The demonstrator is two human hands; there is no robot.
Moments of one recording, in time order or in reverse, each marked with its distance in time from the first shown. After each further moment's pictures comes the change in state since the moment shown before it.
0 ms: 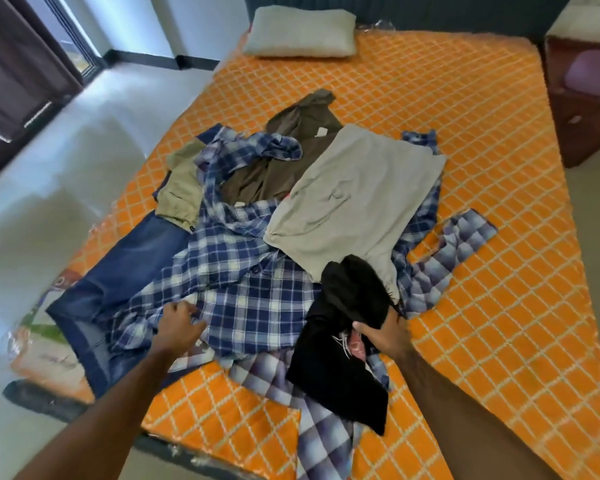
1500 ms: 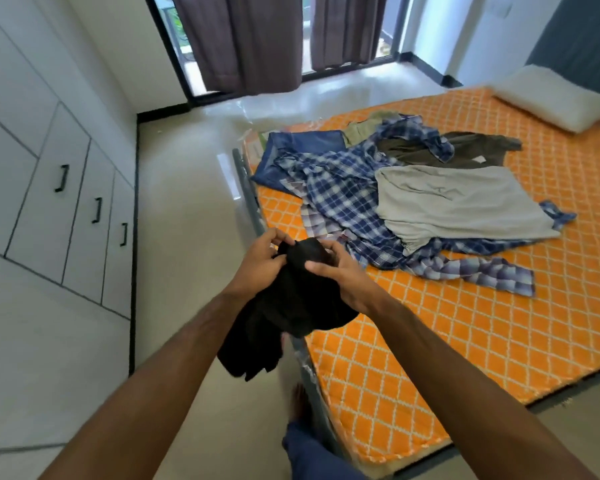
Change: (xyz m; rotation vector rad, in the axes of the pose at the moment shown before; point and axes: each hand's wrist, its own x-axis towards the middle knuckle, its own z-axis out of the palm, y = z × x) left_hand -0.631 0.274 0.170 -0.950 0.701 -0.014; right_hand -0.319 0.162 -0.215 0.168 -1.229 -0.708
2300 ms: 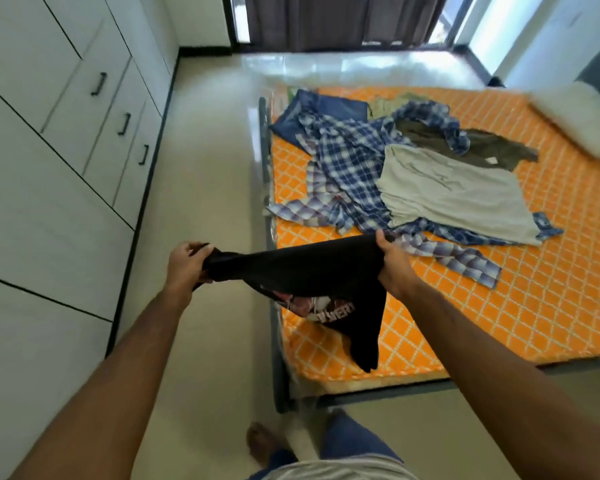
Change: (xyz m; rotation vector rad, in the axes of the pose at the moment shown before) left_hand -0.220 -0.047 0.033 -0.255 0.607 -0.609; right_hand -0.163 -0.001 -0.117 0.065 0.316 0.216
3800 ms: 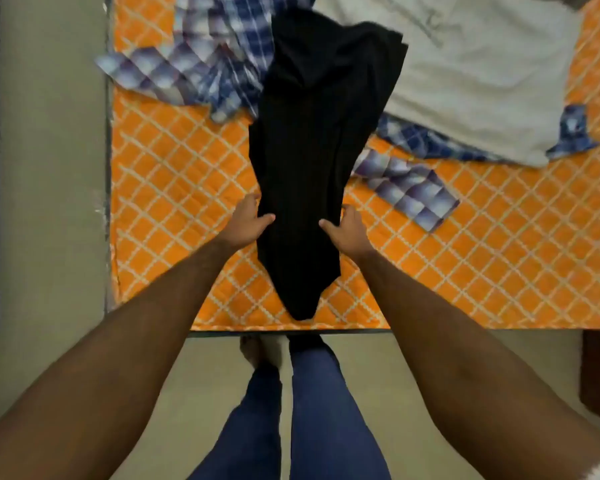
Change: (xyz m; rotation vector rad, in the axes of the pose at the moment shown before) left_hand -0.017 -0.105 0.551 0.528 -0.523 -0.198; right_hand 0.301 0.085 -0.353 -1.084 -0.143 0.073
